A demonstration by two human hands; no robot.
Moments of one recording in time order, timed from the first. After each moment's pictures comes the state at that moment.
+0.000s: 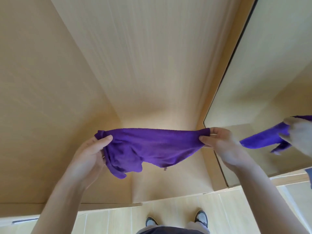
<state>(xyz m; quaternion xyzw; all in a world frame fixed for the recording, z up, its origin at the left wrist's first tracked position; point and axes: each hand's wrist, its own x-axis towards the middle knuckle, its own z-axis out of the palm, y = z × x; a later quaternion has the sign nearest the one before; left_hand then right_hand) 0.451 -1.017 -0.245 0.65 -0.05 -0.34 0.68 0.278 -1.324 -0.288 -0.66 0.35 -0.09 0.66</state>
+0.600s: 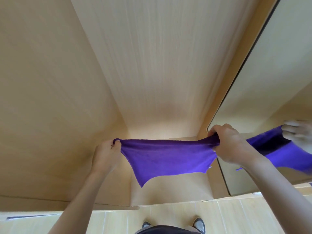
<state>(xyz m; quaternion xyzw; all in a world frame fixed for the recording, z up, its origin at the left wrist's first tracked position) 0.473 -1.028 -0.305 0.91 -0.07 -0.14 0.39 0.298 -1.337 -0.260 -0.92 0.31 0.08 0.25</state>
